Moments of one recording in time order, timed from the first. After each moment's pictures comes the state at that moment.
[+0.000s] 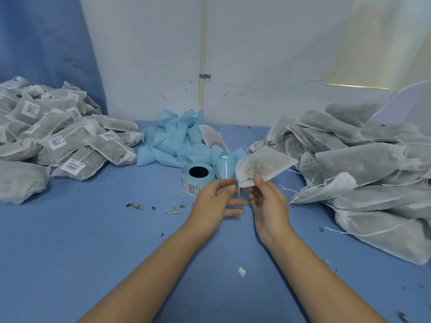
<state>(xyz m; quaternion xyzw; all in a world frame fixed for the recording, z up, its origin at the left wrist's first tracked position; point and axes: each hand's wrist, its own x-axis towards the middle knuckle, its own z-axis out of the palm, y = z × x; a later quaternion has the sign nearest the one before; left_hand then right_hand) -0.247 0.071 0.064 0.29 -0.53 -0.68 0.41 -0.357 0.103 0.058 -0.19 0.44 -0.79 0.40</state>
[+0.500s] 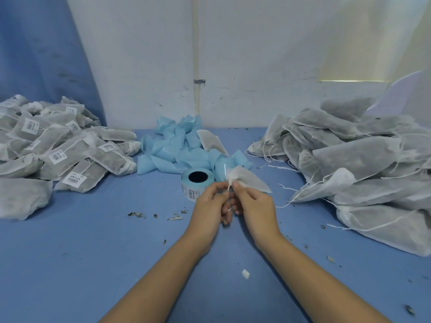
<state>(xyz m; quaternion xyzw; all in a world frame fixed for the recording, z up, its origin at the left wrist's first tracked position) -0.247 0.068 0.058 0.31 -0.55 -0.64 0.43 -0.342 0.101 0.048 -0.37 0.58 -0.65 0.31</state>
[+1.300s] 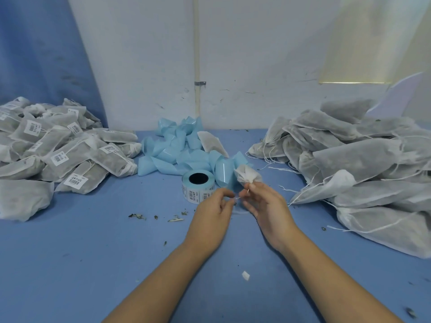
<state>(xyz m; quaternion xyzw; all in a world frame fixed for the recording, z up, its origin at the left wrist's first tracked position) -0.239 0.066 0.046 0.37 -0.79 -0.31 0.37 -0.364 0.111 0.061 -0.28 0.45 -0.72 0.45</state>
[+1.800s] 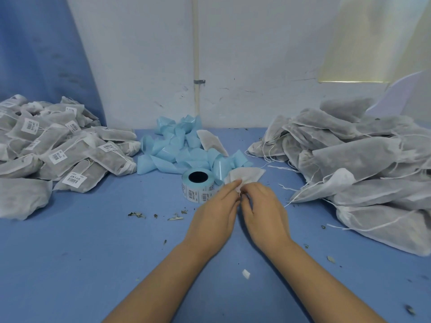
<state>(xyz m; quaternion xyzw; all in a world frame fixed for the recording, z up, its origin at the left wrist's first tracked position) -0.238 0.070 0.047 0.27 -0.87 -0.14 0.38 -0.353 0.121 0.052 -0.56 0.75 -0.35 -0.05</state>
